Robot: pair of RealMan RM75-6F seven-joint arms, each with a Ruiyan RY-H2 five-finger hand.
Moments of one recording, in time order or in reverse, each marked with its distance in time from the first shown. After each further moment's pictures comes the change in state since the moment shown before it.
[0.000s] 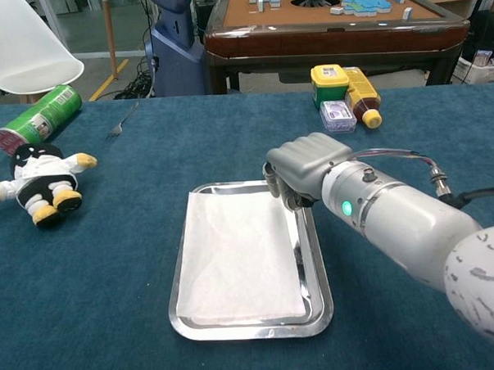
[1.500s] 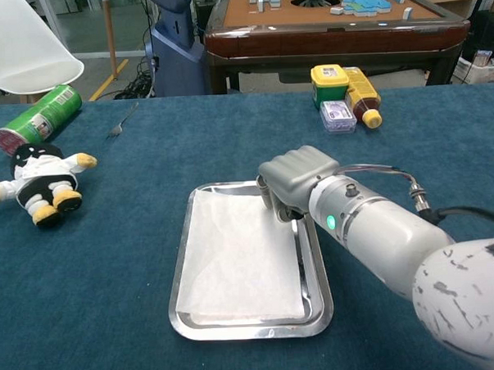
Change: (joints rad) left arm 0.009 0.013 -0.004 -0.003 0.003 0.014 -0.022; right arm 0.001 -0.066 0.017 0.077 0.013 -0.029 -0.032
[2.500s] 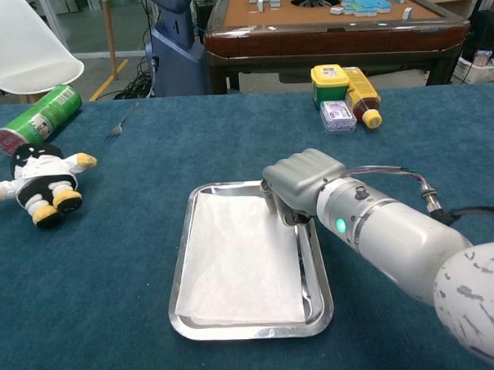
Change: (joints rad) left arm -0.002 -0.002 -0.001 0.000 -0.003 -0.004 0.004; right arm -0.011 0.031 -0.027 -0.034 -0.013 -0.009 0.015
